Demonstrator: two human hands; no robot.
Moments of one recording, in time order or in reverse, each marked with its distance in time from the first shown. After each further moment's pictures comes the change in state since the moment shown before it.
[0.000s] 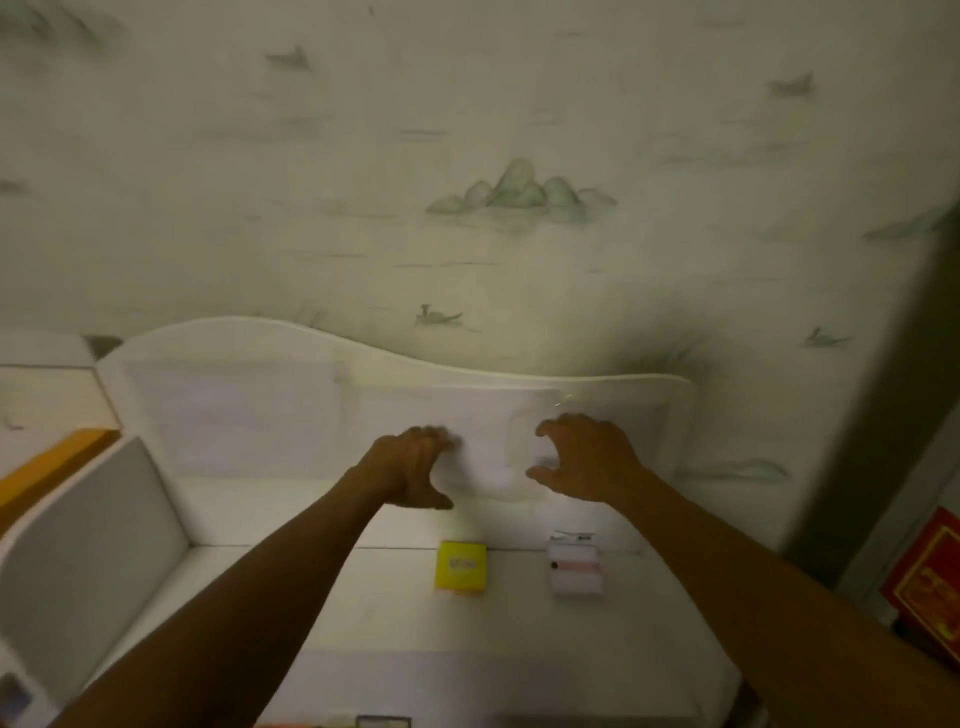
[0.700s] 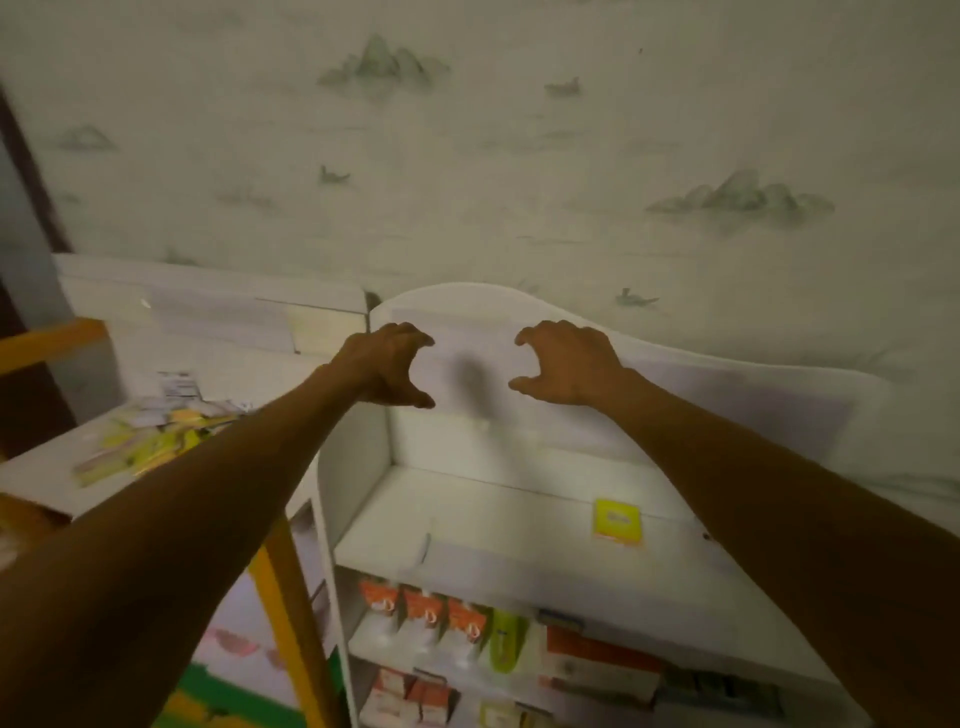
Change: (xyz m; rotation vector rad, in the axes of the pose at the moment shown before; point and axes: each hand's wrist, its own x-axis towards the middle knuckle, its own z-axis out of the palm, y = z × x) left_hand -0.244 -0.164 -0.101 0.102 0.182 -0.341; right_hand -0.002 -0.276 -0.090 -0.014 0.104 -0.304
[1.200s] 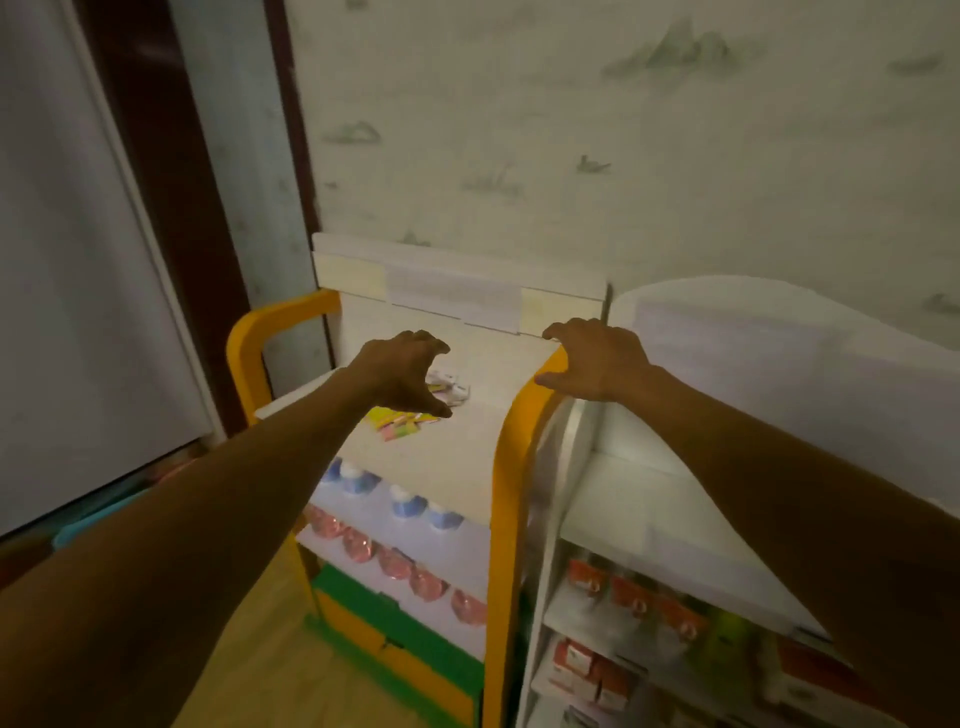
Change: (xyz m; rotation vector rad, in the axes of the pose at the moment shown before) left_hand -0.188 -0.287 0.008 0.015 -0.076 -0.189; right_hand 0.073 -0.319 0.016 0.064 -0.034 -0.146
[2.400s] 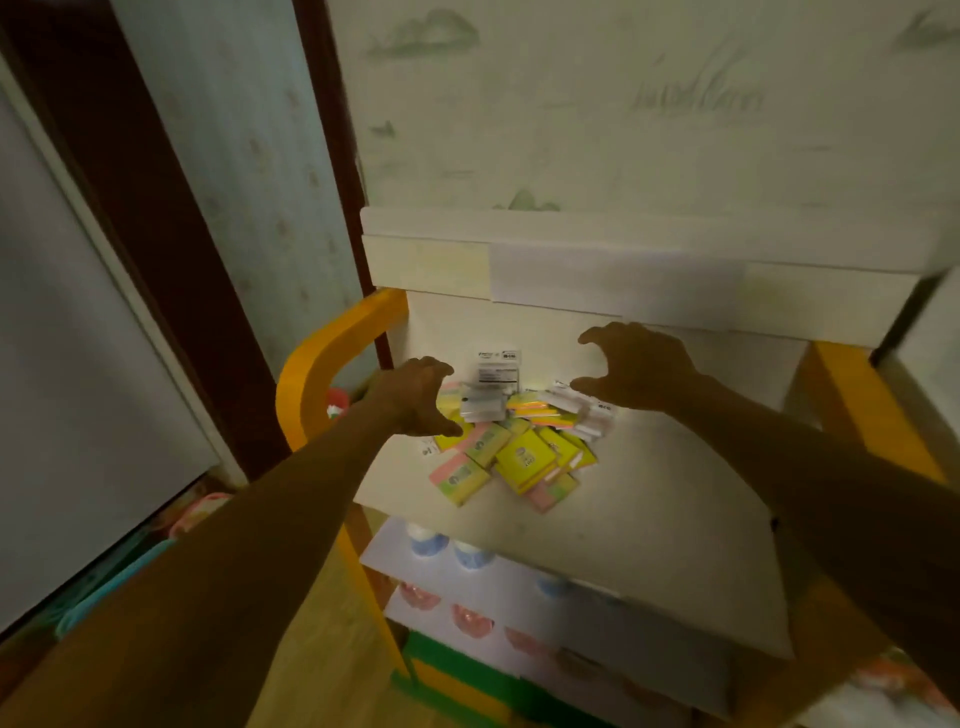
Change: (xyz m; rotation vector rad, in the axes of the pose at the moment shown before) left_hand 0.199 -0.369 0.151 -0.047 -0.182 0.017; right_hand 0.313 -0.187 0.153 0.017 -0.044 0.195
